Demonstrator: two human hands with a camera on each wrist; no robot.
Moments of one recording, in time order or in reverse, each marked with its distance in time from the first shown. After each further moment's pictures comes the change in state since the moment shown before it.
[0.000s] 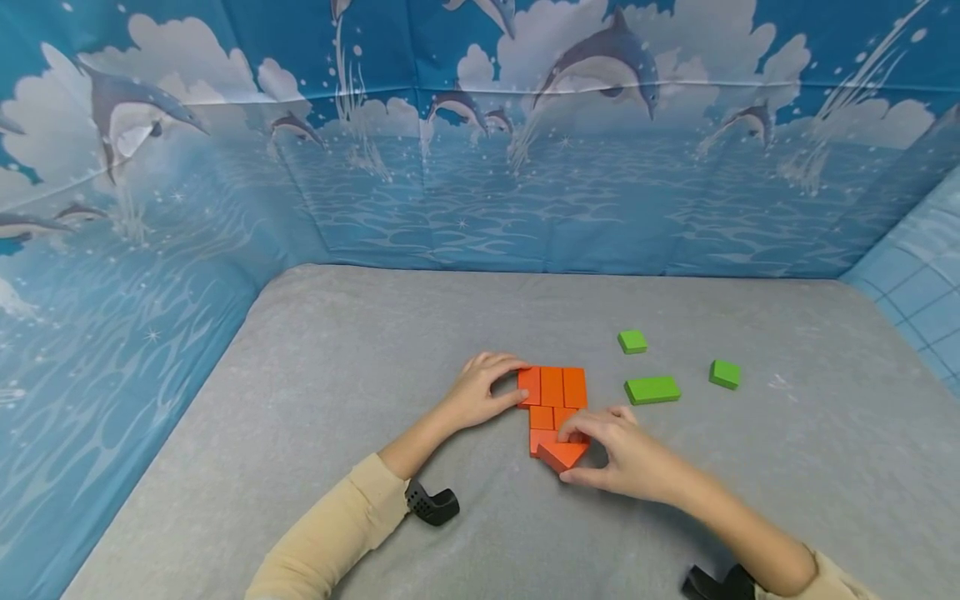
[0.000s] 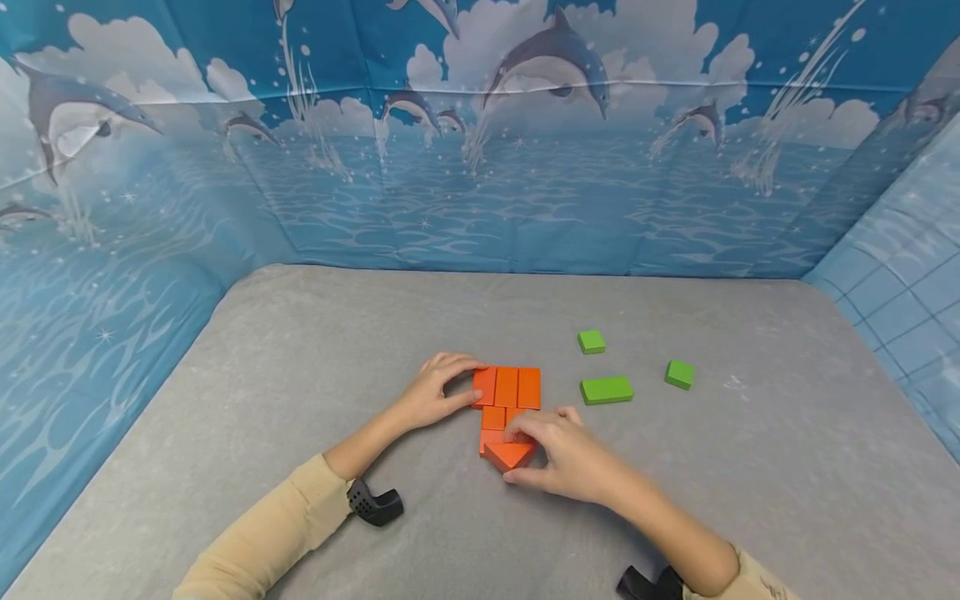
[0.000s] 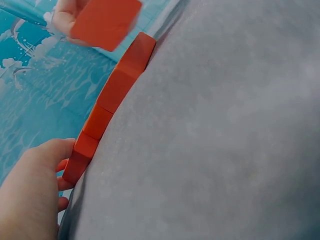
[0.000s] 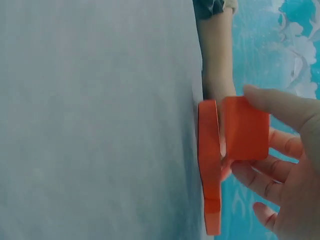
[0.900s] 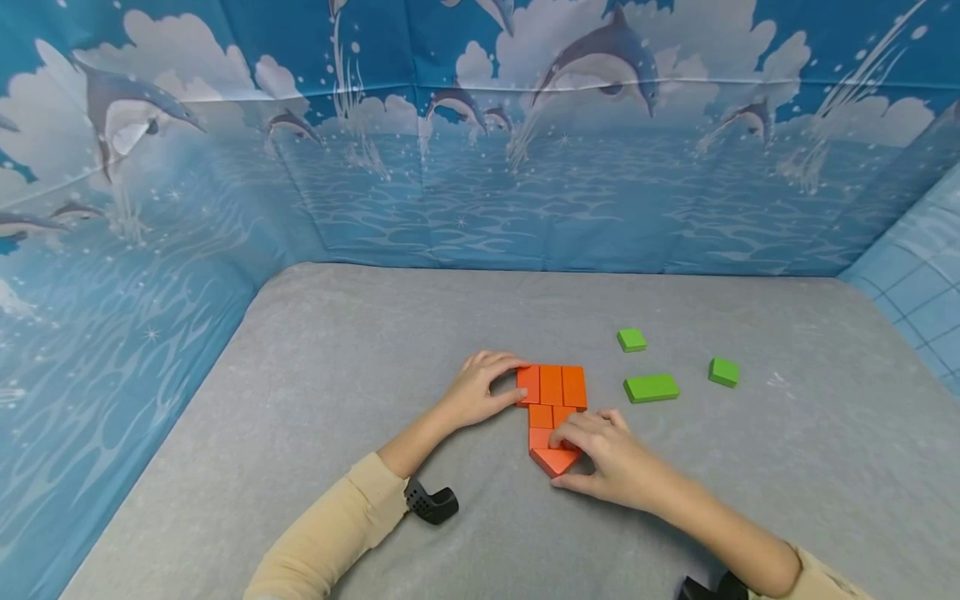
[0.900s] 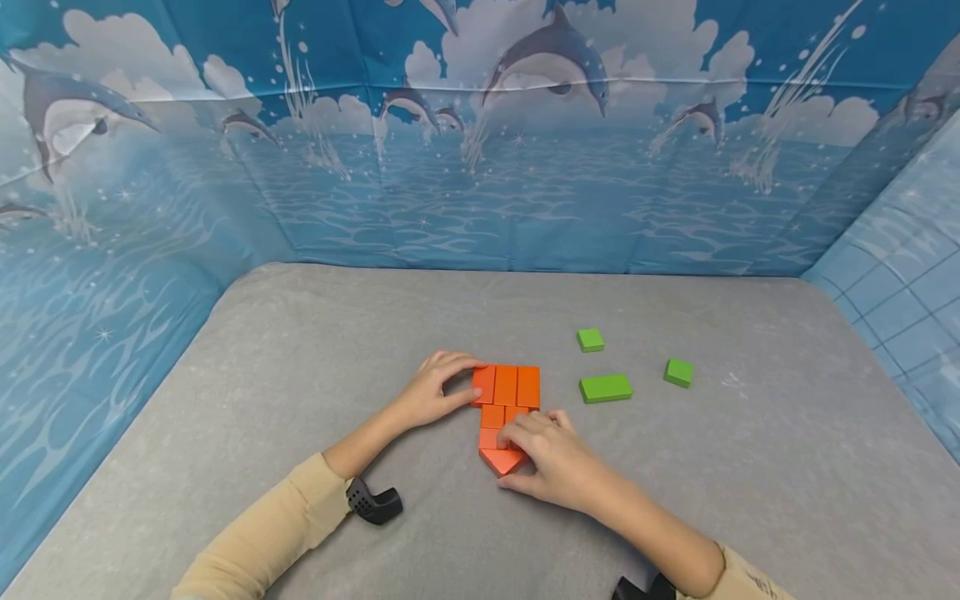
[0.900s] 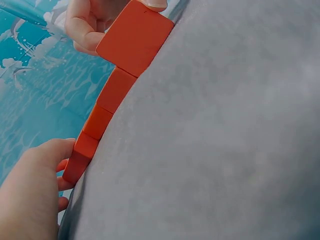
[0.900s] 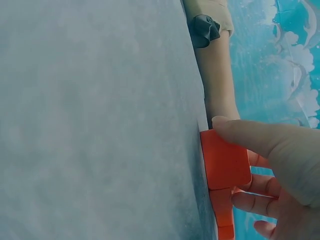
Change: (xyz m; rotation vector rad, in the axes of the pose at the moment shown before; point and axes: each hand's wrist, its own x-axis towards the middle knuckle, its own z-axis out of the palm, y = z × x) left_hand 0.000 -0.001 0.001 0.001 0.004 0.006; right_hand 0.001 -0.001 0.020 -0.174 0.043 -0.046
